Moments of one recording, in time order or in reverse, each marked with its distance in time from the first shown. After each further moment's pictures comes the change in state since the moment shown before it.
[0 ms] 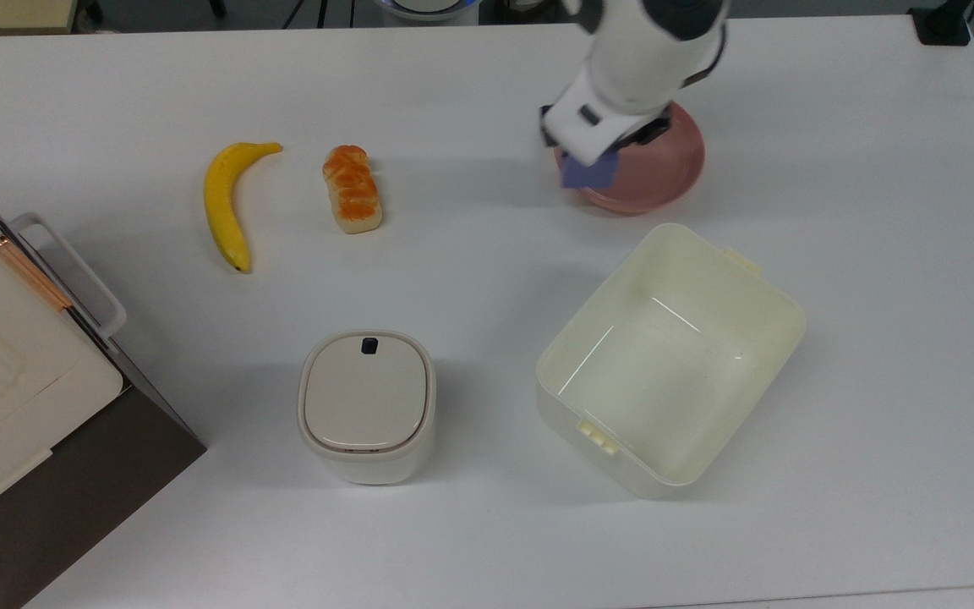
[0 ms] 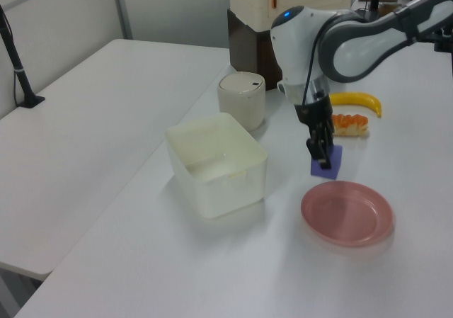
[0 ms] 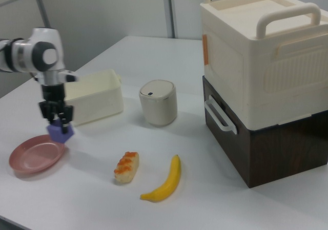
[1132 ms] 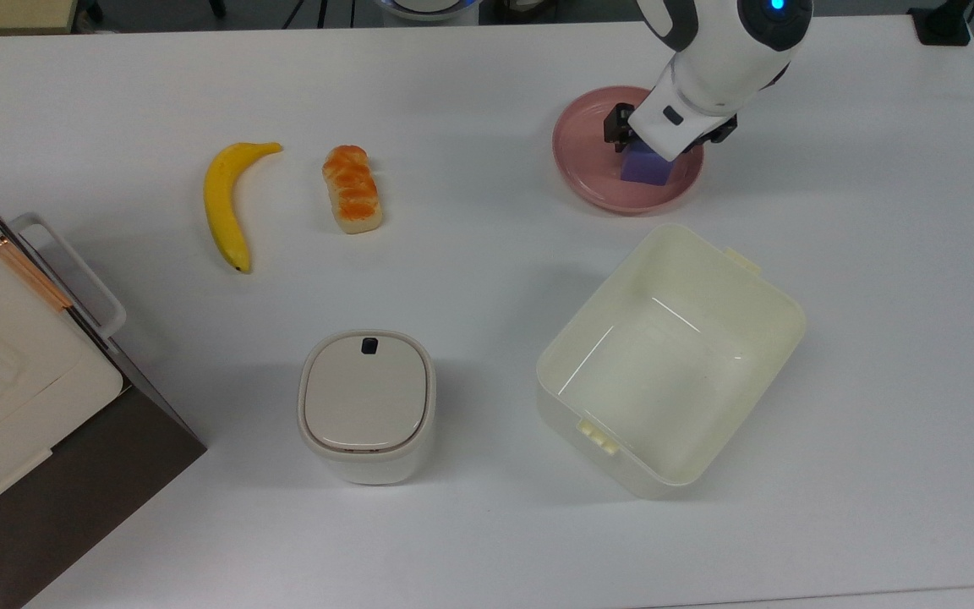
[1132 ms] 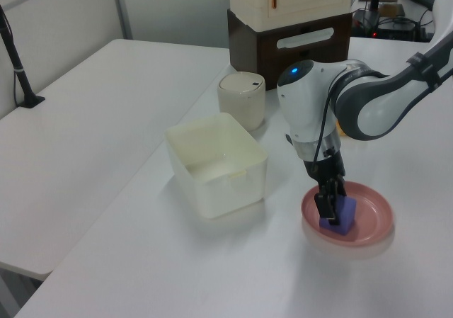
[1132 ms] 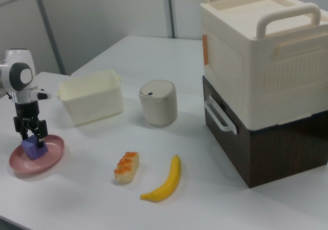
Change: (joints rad) arm 0.189 0.061 0.015 -0.076 0.037 0.137 0.201
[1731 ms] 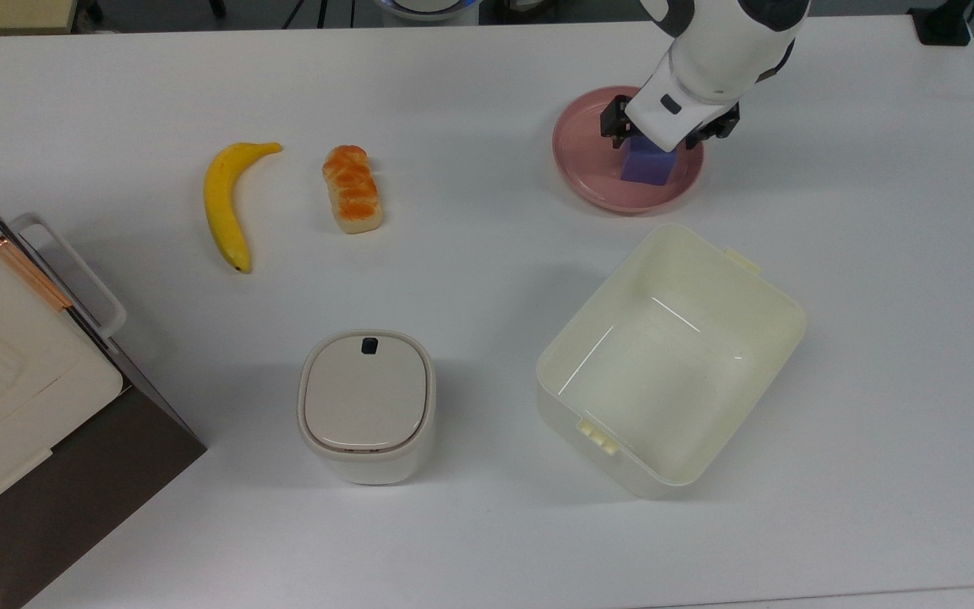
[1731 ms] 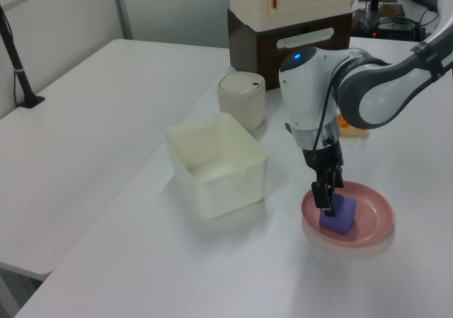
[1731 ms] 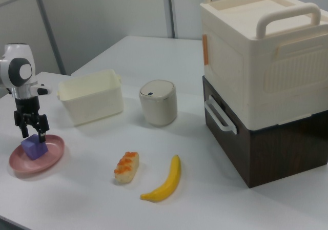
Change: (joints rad) arm 0.000 -0.031 -0.013 0.001 0.000 0.000 0.000
